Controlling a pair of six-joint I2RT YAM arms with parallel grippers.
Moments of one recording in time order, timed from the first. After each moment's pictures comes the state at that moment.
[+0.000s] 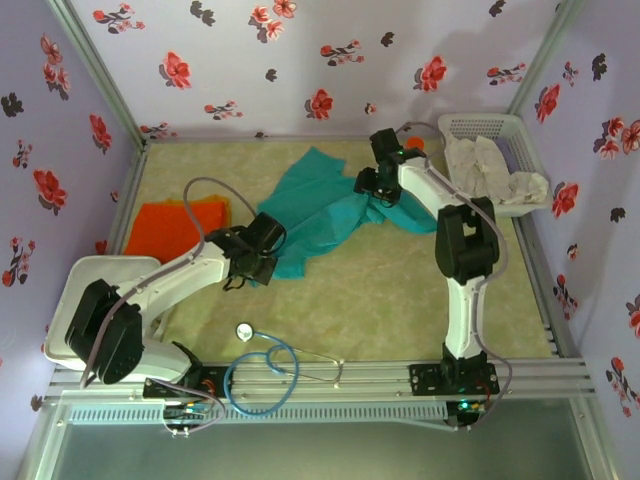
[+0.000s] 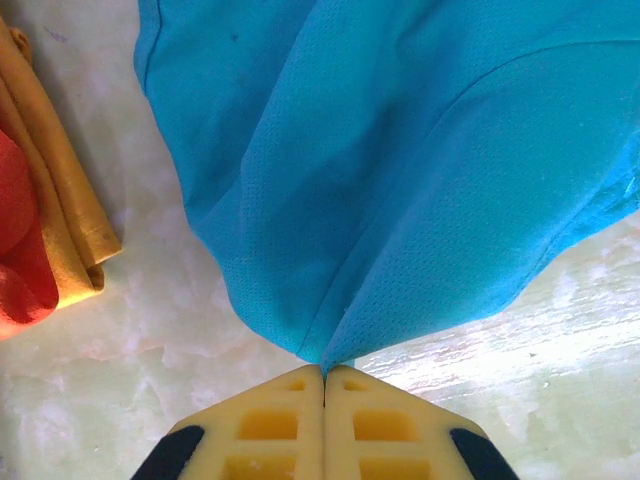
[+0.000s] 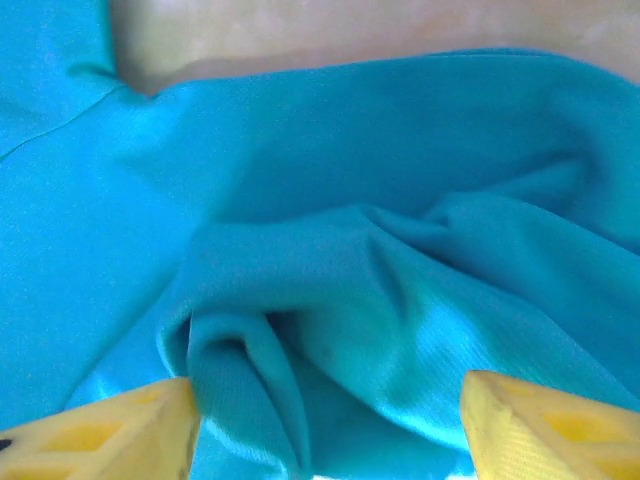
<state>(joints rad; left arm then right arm) -0.72 1.40 0.96 -0.83 -0.26 -0.29 0.34 2.04 1.70 -0.78 -0.05 0.56</state>
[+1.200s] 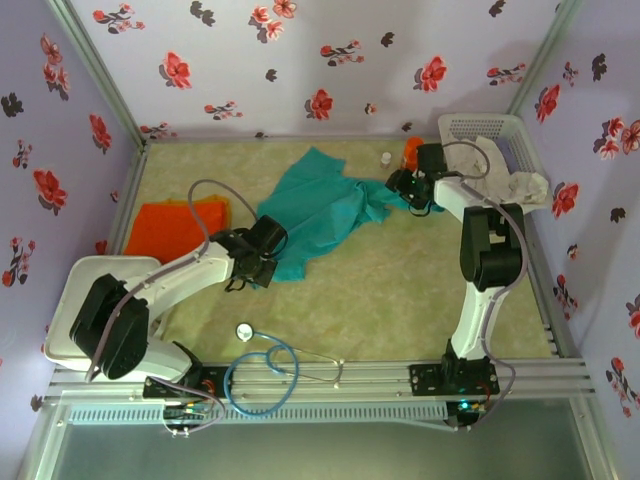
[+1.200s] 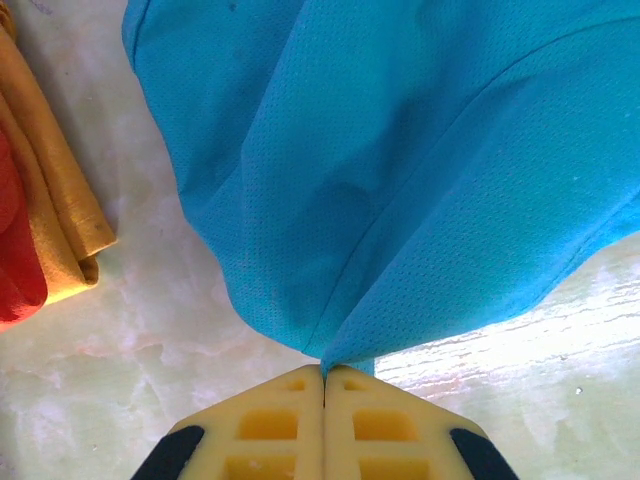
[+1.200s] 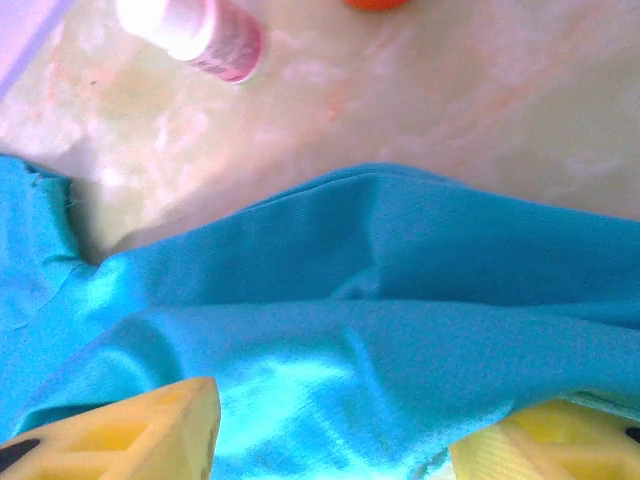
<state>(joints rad) -0.72 1.43 0.95 -0.82 -0.27 -0.29 0.14 1.96 1.37 -0.32 -0.21 0.67</state>
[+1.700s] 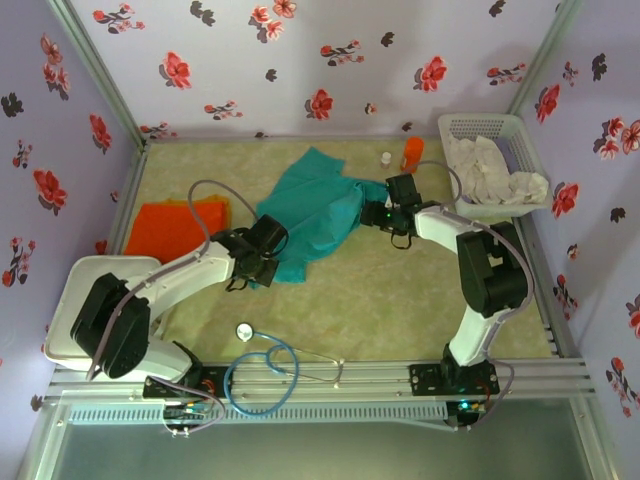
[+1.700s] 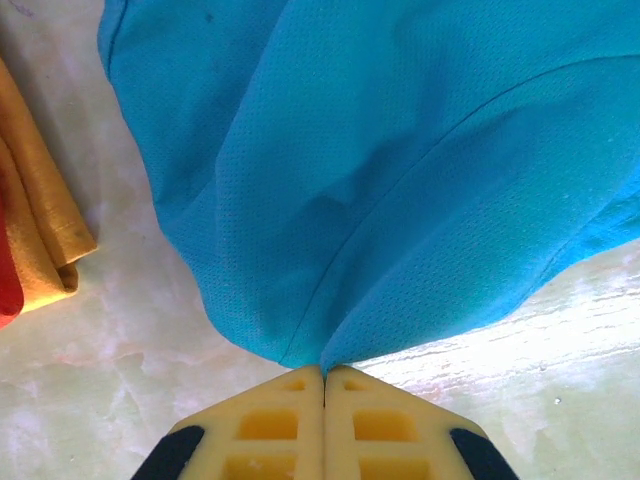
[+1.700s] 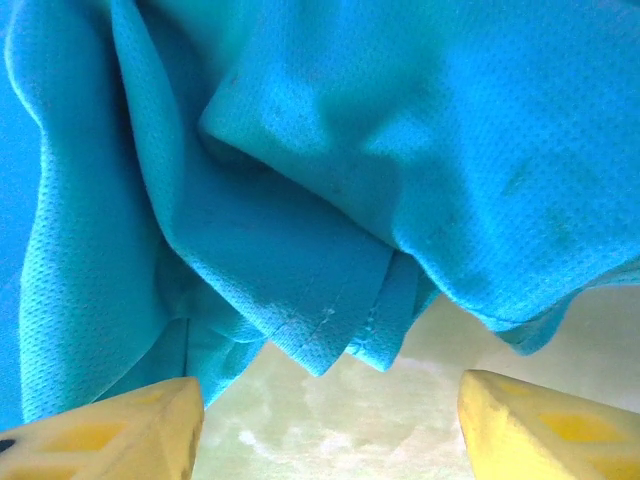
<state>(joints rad) -0.72 1.44 0.95 -0.80 -0.25 -0.31 0.33 1.78 1.07 -0.22 -0.12 0.52</state>
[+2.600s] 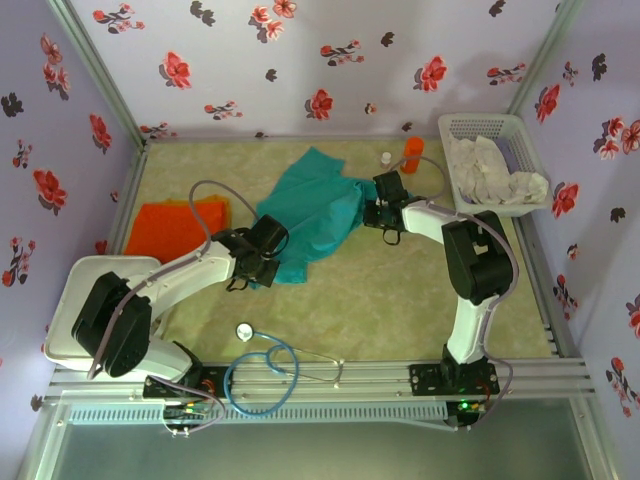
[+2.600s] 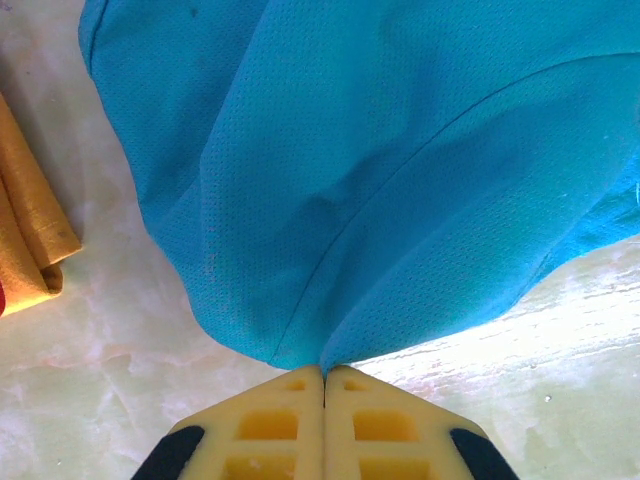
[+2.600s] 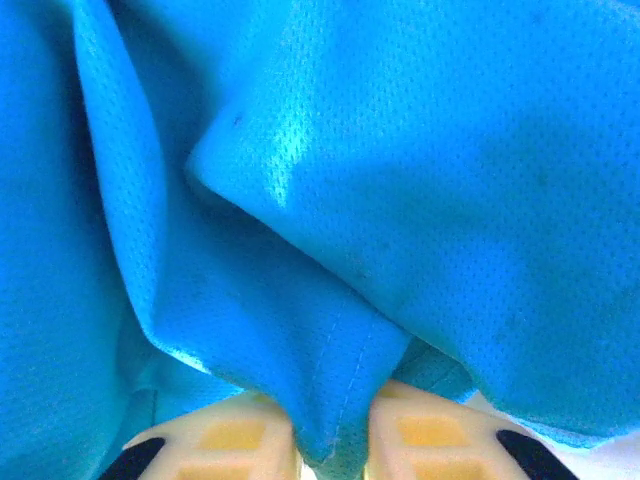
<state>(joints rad) -0.72 1.45 0.95 -0.80 -0.23 -0.31 0.38 1.90 1.16 -0.23 -0.02 0.49</state>
